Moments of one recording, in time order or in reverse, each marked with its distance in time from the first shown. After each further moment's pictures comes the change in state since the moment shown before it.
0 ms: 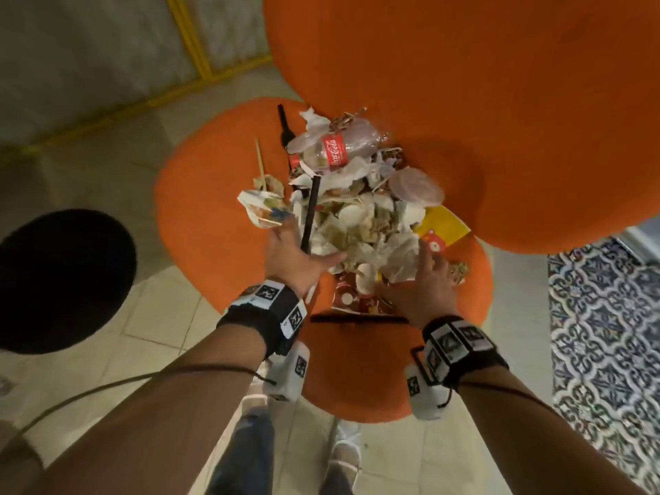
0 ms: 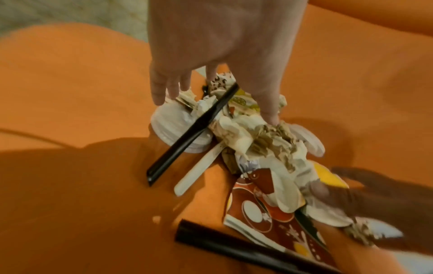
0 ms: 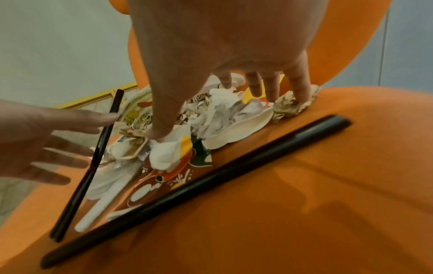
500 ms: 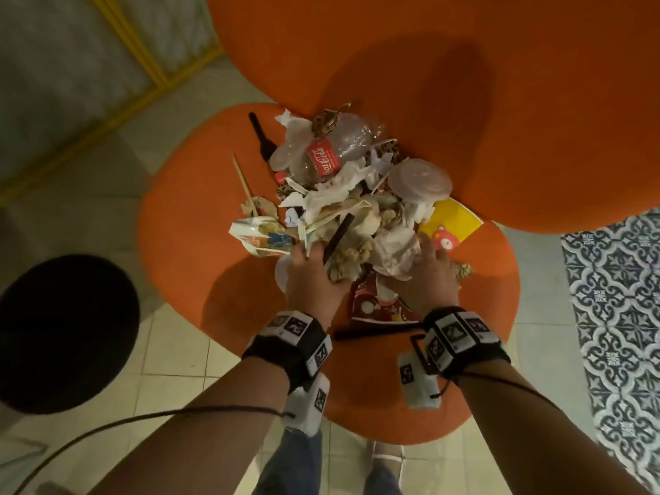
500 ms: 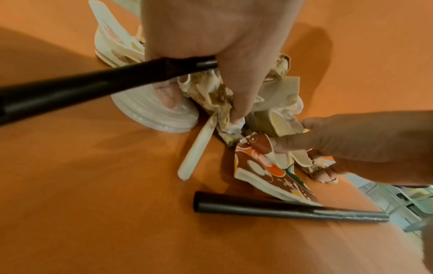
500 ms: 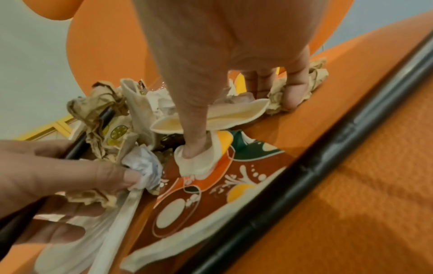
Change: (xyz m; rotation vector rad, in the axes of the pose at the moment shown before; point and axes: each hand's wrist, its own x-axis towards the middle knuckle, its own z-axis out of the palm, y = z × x) left_hand 0.030 -0.005 0.020 0.300 -0.091 0.153; right_hand 0.033 -0.029 0.023 0.128 0.066 0.137
